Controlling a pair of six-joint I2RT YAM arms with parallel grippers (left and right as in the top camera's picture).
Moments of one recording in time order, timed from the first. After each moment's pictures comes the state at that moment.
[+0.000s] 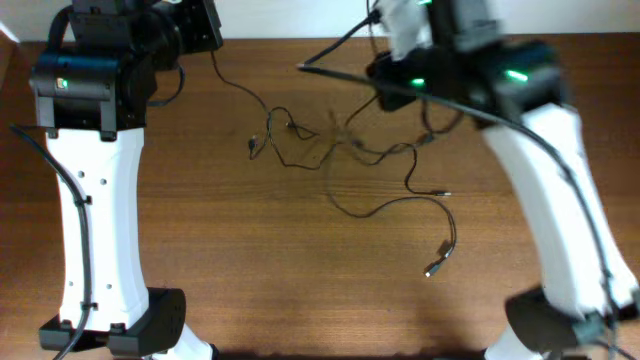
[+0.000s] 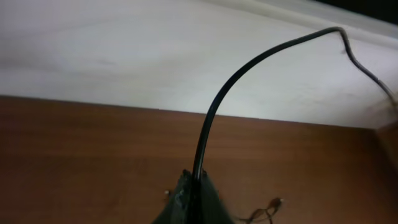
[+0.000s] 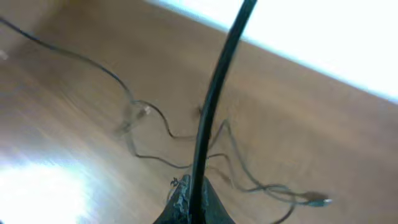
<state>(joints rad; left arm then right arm) -0.09 1.77 2.37 -1.13 0.14 -0.25 0.40 1.80 2.29 -1.23 -0.25 -0.02</state>
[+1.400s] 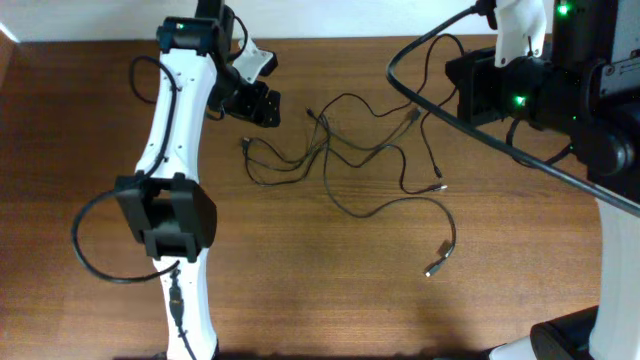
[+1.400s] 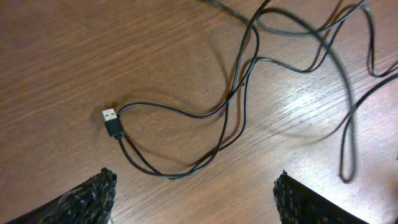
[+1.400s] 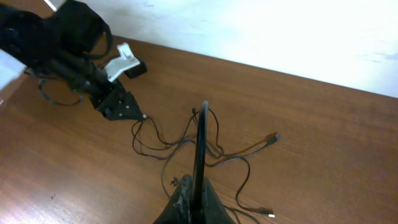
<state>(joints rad) -0.09 2.31 2.37 -1.50 0.30 0.32 0.27 1.66 2.45 -1.46 -0.21 0.06</state>
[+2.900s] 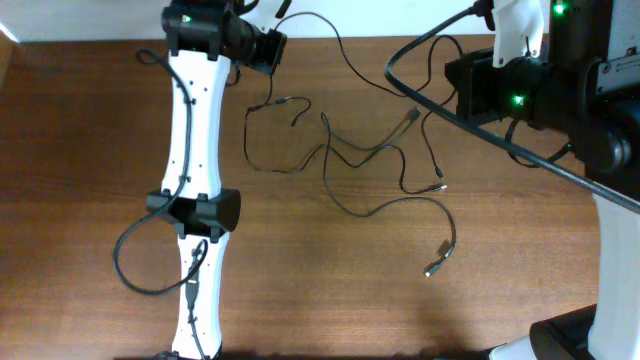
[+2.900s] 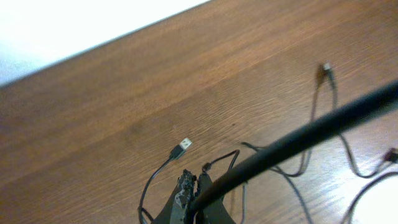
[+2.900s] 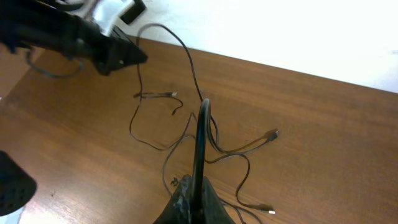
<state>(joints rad) -0.17 2.54 3.12 -1.56 0.25 0.23 0.27 1.67 2.45 -1.47 -0.21 0.06</state>
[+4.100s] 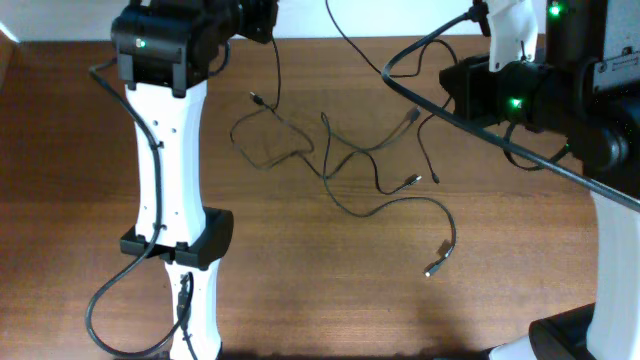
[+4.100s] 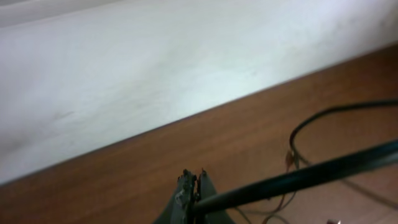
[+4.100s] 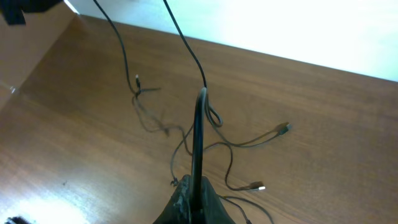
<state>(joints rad) -0.22 2.28 3.13 -1.40 0.16 0.09 0.27 1.68 2.45 -1.49 -0.25 0.06</state>
